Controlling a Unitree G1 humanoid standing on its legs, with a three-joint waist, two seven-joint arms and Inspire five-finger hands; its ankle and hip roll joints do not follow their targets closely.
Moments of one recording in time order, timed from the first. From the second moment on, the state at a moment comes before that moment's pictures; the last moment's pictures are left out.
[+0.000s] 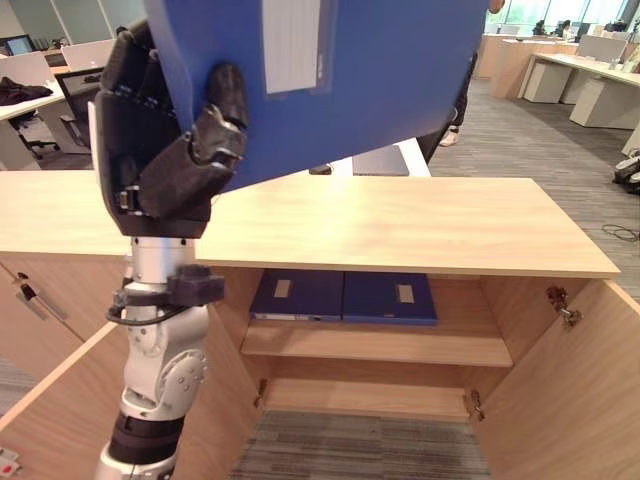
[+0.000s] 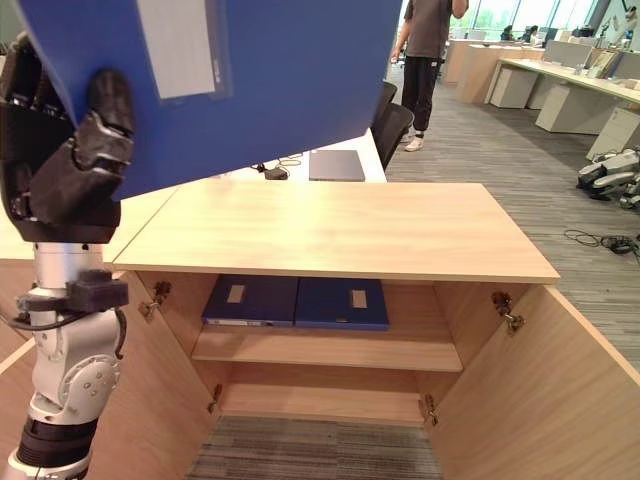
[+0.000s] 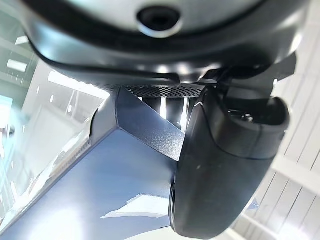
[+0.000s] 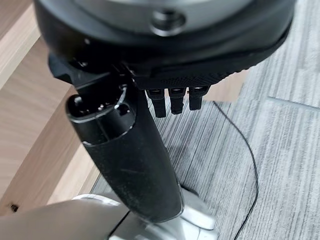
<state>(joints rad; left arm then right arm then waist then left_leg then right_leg) -0.22 0.47 0.02 -0.45 -0.89 -0.34 0.04 0.11 -0.25 0.26 1.16 -0.09 0.00 -0.17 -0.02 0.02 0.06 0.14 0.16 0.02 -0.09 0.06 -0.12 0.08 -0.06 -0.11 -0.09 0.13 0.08</state>
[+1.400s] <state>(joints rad) 0.13 0.31 -0.20 -0.29 -1.40 -0.17 -0.05 -0.17 -0.24 0.59 -0.08 1.28 -0.23 0.16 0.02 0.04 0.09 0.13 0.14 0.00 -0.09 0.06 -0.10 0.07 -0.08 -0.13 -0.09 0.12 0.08</state>
